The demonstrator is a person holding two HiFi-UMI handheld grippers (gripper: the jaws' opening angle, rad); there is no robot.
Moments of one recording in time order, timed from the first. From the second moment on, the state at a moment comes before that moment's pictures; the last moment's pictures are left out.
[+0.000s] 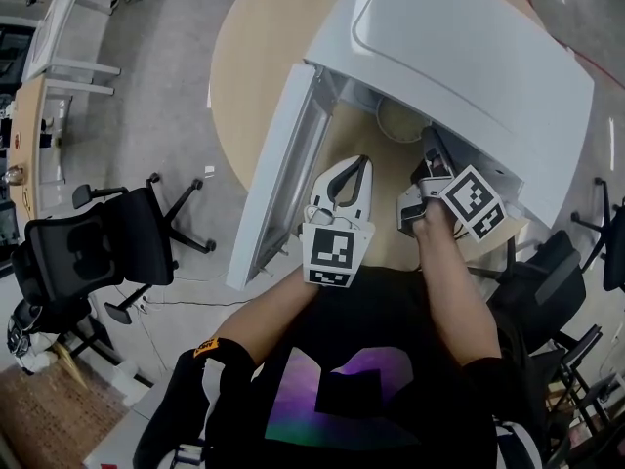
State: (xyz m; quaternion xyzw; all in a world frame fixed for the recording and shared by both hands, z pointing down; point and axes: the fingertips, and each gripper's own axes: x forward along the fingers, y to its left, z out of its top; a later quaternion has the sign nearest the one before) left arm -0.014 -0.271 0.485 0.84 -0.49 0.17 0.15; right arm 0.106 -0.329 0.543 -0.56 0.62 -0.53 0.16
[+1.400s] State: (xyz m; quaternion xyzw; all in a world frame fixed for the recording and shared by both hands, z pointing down) left arm -0.007 -0.295 0.500 0.83 -0.49 0.17 0.18; right arm 0.124 -0.378 0.561 -0.61 0.60 -0.48 0.21
